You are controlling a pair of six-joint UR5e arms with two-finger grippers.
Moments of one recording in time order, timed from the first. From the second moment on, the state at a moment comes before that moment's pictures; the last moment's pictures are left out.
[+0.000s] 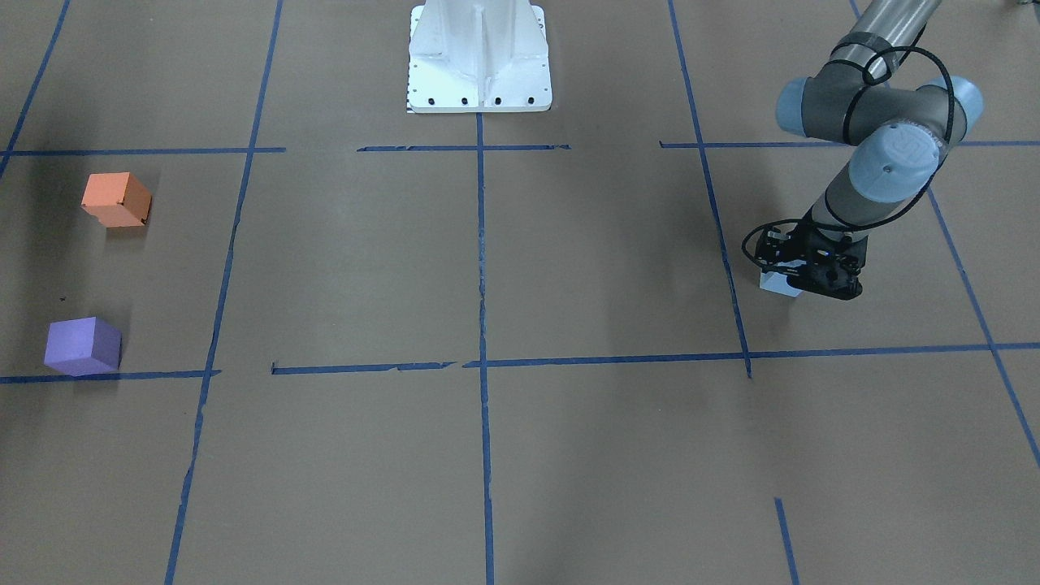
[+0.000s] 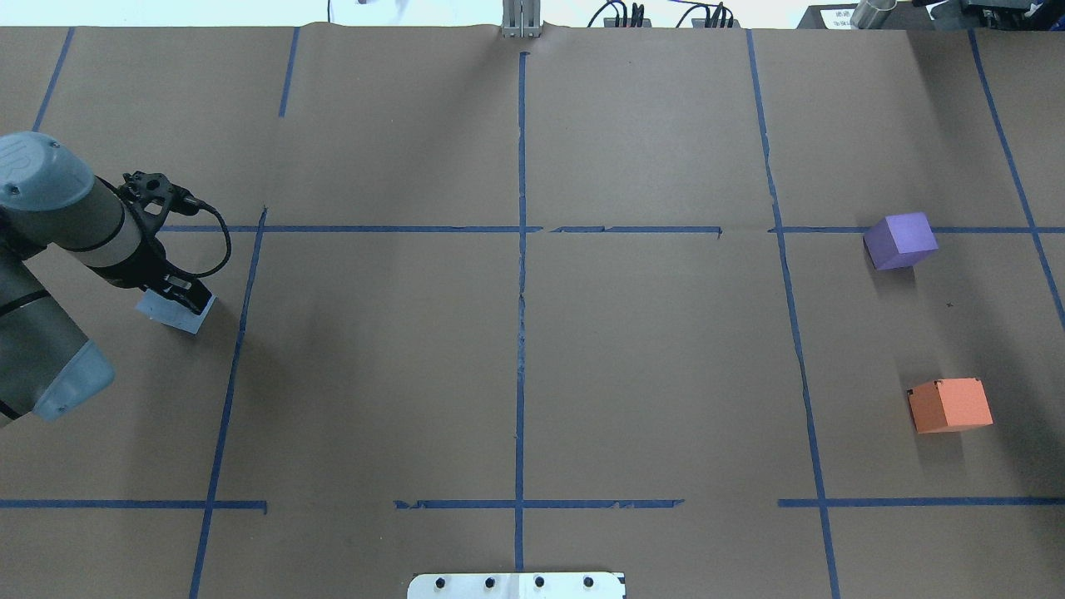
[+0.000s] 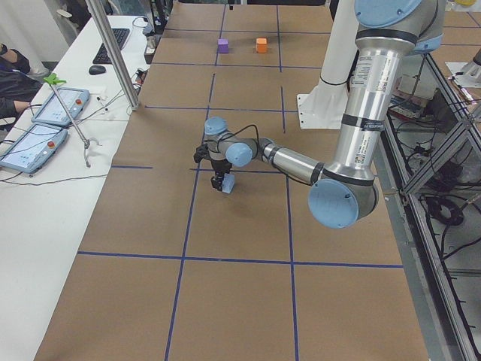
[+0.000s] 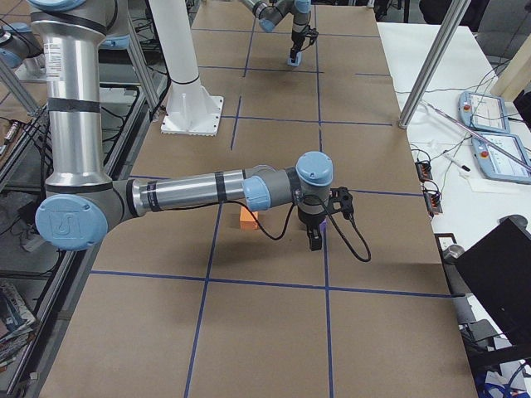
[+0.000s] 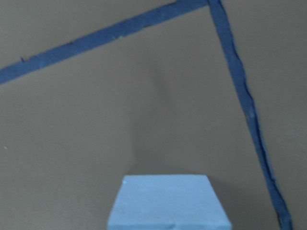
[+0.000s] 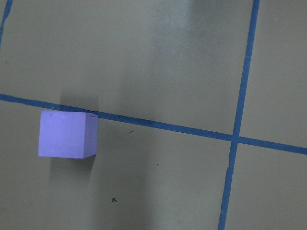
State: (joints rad) left arm -0.85 -1.76 -1.65 -1.81 -2.08 -0.50; right arm 1.42 -1.58 1.74 -1.45 2.32 0.13
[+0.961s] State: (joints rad) left arm -0.71 -2.16 -1.62 -1.64 -2.06 -1.00; right arm 1.42 -1.58 1.74 -1.45 2.32 0.13
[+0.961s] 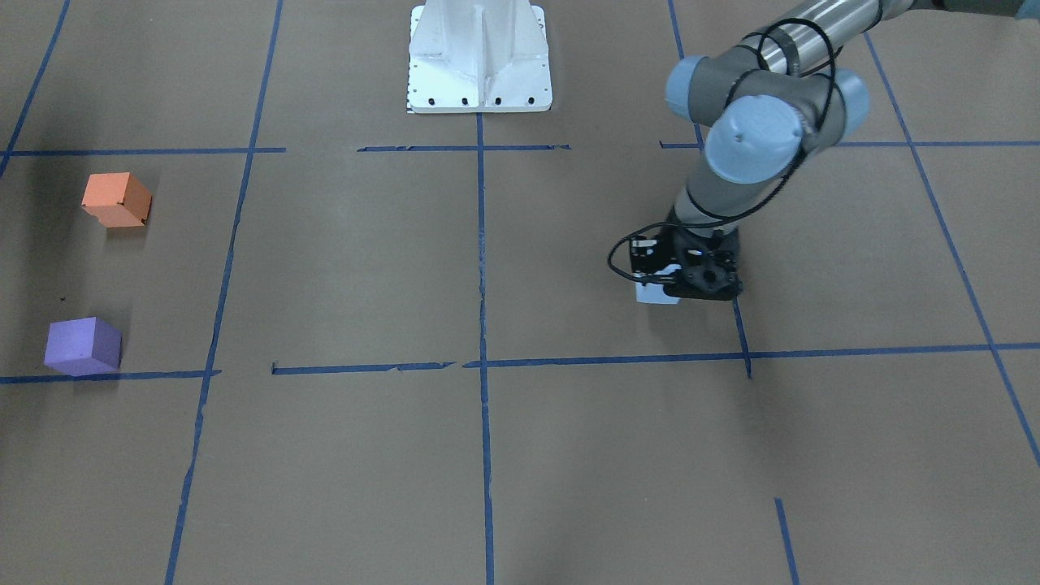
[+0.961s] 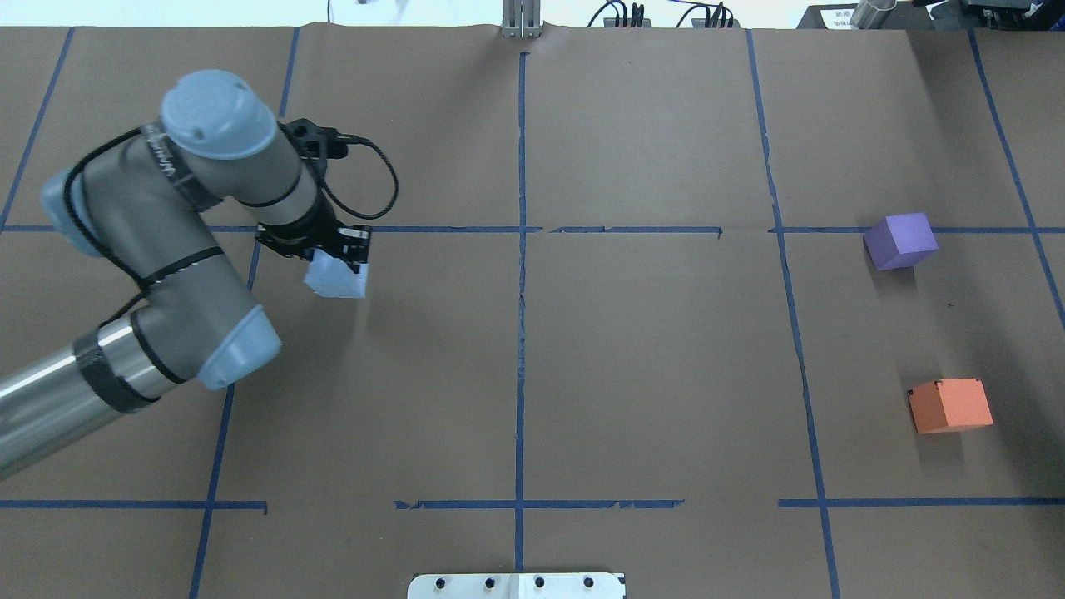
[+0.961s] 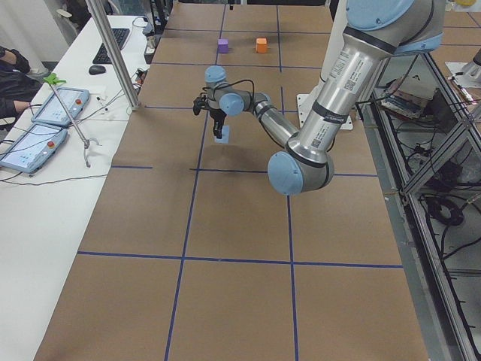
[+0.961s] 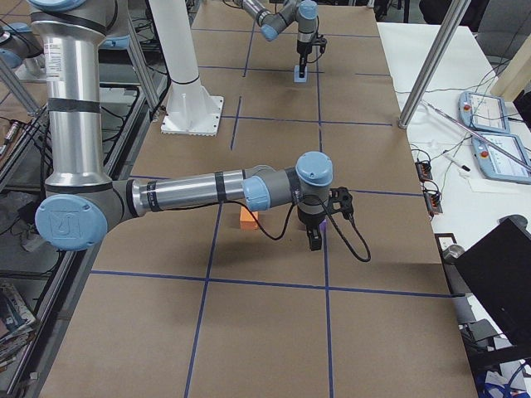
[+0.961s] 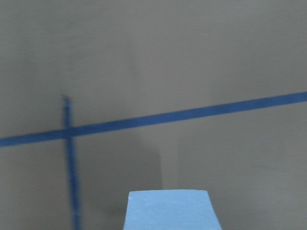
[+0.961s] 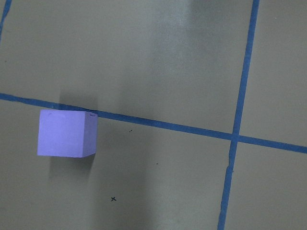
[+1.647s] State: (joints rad) left arm -0.53 -2.51 -1.32 -1.63 -1.92 -1.24; right arm 1.42 -1.59 1.73 -1.45 2.32 0.13
